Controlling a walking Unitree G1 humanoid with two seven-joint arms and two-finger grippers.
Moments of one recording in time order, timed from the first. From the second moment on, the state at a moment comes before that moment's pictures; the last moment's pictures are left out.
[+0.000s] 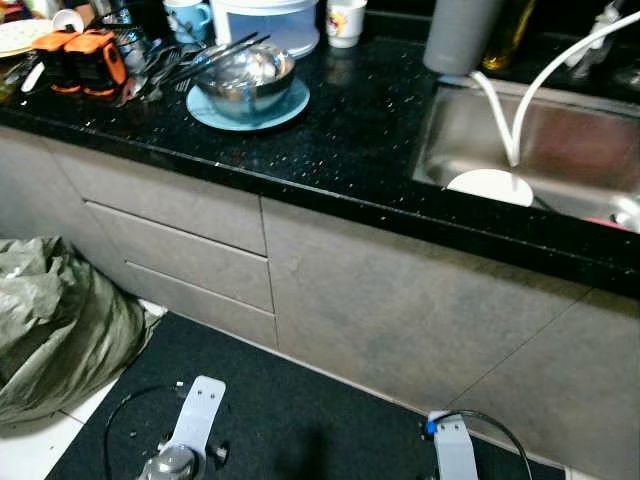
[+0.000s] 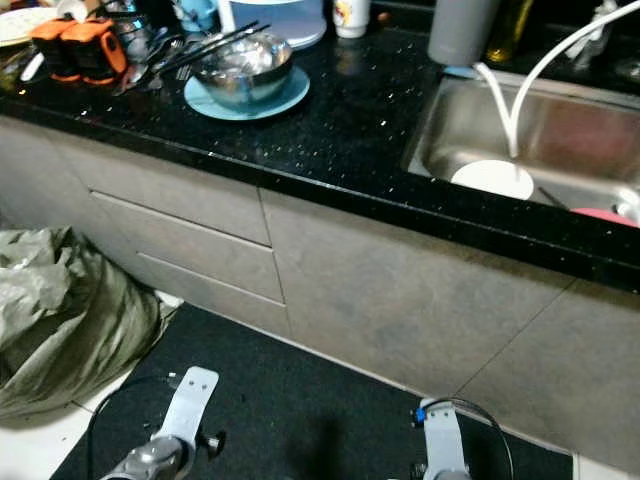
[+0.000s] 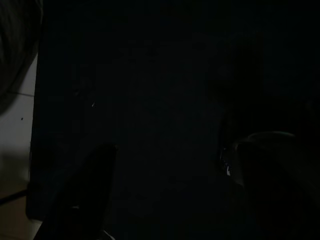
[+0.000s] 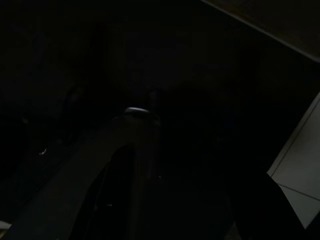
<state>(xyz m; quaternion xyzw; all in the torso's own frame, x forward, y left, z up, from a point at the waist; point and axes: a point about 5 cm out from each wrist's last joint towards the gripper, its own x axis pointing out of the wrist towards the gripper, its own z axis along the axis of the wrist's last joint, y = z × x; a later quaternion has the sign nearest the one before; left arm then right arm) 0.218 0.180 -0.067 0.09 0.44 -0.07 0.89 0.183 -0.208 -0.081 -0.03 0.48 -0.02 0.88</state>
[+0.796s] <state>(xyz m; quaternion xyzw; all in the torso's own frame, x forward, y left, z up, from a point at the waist) 0.215 0.183 -0.068 0.08 0.45 -0.08 0.88 0.189 -0.202 -0.079 -0.04 0.47 0.00 0.88</state>
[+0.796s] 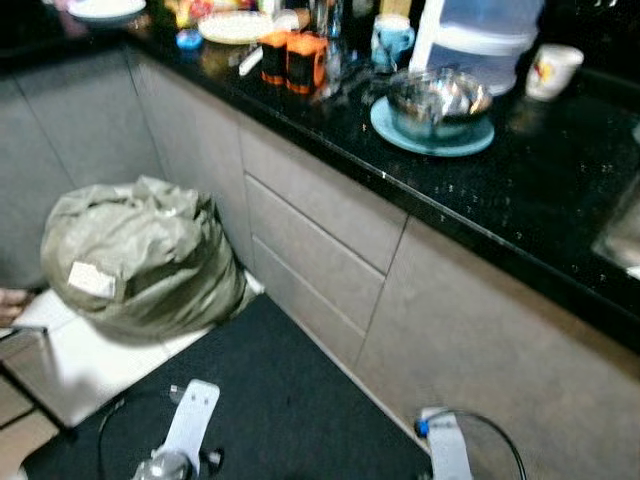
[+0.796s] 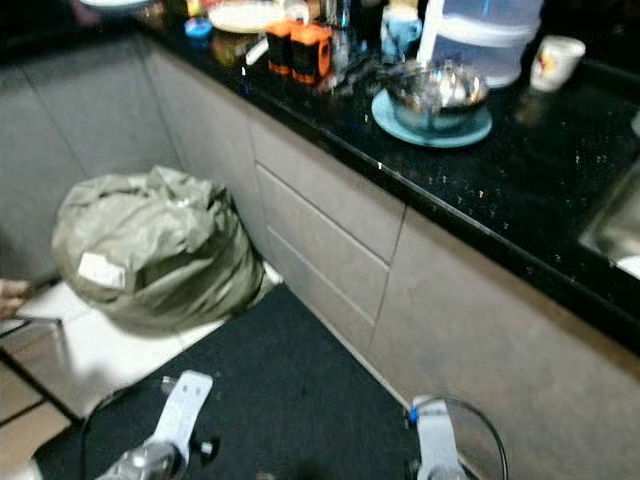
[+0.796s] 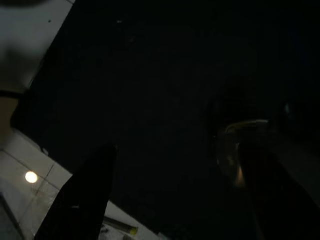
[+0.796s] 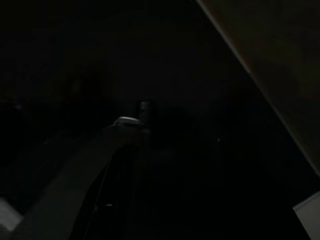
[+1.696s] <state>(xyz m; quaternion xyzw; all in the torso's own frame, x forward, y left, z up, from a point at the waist) 0.219 0.183 -0.066 0.08 0.45 -0.09 0.88 0.182 -0.202 -0.083 -0.03 0.49 0.00 0.87</state>
